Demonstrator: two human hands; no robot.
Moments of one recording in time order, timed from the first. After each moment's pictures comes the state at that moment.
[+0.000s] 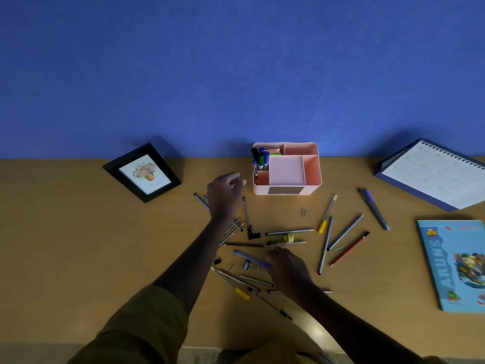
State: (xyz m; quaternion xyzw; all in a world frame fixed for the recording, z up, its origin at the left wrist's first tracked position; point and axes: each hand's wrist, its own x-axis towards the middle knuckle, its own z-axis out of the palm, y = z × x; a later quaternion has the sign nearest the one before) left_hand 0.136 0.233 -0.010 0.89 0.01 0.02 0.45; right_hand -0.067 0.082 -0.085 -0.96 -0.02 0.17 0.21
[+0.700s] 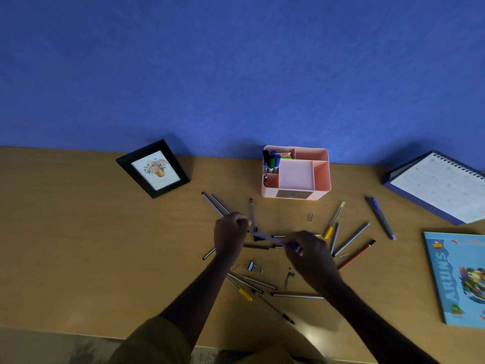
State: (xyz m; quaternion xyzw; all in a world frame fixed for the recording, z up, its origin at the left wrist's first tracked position) left_hand 0.061 0.259 -0.054 0.91 0.07 -0.09 0.41; right_hand -0.041 0.049 -0.006 -0.94 0.01 0.04 0.35
